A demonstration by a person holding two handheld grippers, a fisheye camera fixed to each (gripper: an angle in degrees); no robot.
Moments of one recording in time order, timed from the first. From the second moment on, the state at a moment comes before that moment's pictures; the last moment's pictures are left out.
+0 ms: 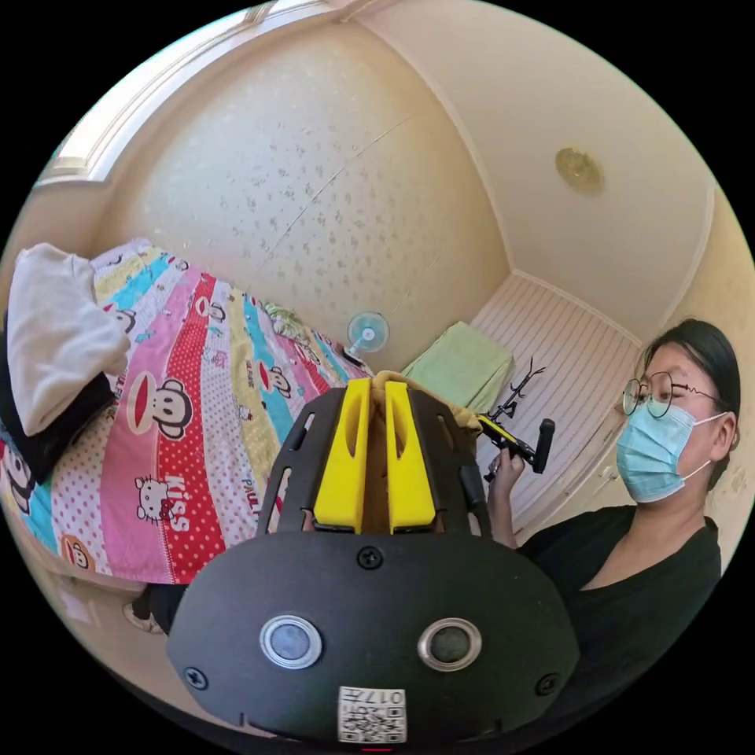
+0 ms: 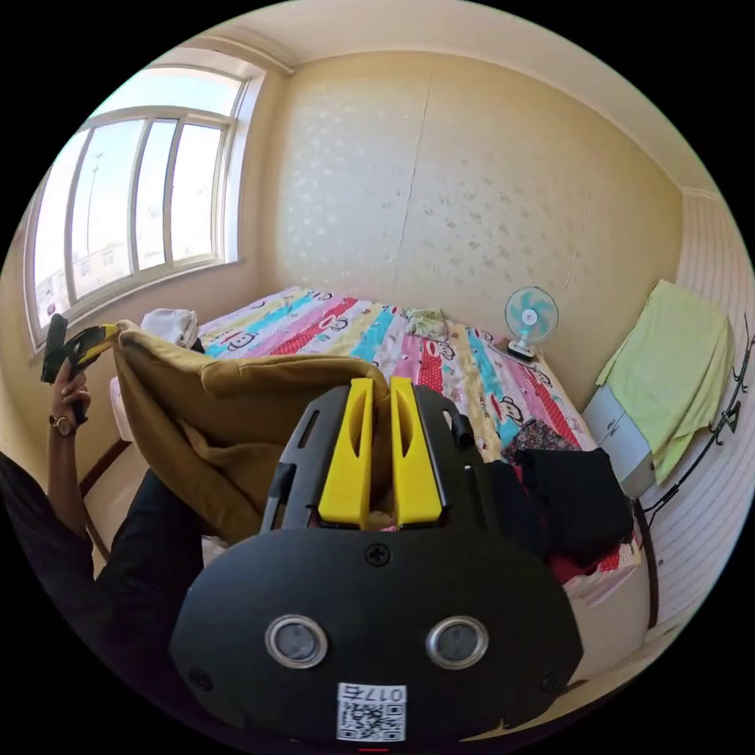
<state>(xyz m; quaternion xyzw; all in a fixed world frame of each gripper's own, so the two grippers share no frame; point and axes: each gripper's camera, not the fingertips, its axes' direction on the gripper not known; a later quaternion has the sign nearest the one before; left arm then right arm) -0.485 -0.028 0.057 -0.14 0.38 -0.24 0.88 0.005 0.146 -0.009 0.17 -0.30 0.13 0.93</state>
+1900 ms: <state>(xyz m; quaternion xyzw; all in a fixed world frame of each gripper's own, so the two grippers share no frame) -0.428 0.208 0.238 -0.56 0.25 -0.23 0.75 -0.029 0.242 0.319 -0.29 -0.52 0.04 0.80</state>
